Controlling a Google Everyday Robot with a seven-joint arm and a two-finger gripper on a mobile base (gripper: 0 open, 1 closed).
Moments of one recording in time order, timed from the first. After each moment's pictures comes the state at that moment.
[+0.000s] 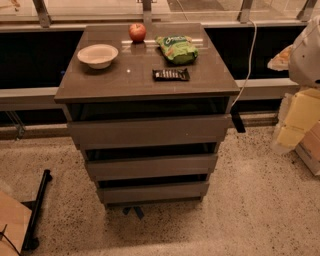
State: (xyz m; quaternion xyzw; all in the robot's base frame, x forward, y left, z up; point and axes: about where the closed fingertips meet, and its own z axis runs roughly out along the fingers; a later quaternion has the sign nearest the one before) arm 0.438 -0.217 0.976 -0.60 0.78 -0.03 0.16
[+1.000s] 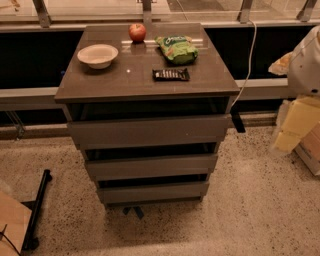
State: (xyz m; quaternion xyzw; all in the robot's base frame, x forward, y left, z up) arm 0.446 -0.224 0.961 -0.60 0.78 -0.05 0.17
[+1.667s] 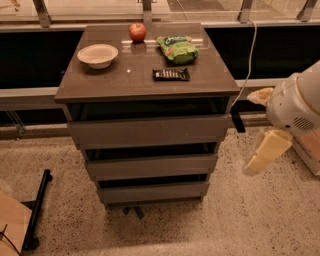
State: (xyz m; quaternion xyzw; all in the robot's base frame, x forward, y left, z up) arm 0.453 -0.199 0.892 -0.59 0.77 0.05 0.24
